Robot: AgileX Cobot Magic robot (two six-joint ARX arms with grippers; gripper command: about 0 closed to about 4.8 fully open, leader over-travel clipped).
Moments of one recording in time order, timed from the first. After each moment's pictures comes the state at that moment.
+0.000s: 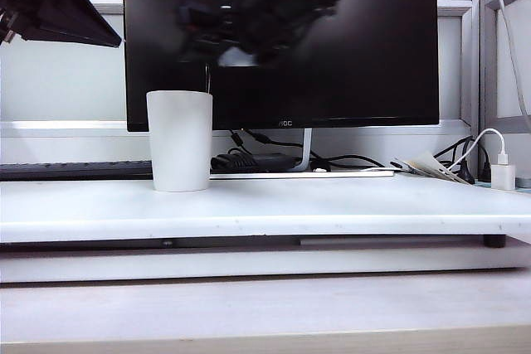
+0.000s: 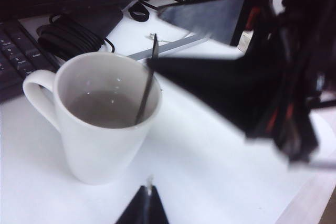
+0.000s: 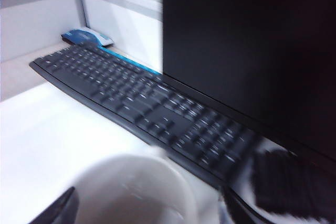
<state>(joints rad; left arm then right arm) -0.11 1.23 0.91 -0.13 0.67 0.00 0.68 1.87 1.36 0.37 -0.09 -0.05</state>
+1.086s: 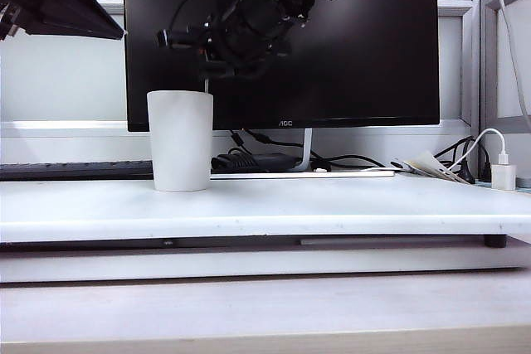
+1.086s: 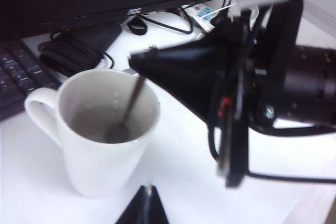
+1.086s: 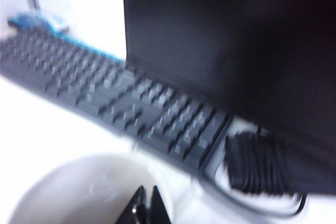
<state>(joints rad) -0.11 1.23 0.91 -0.09 0.69 0.00 0.72 1.93 1.42 0.33 0.11 -0.05</state>
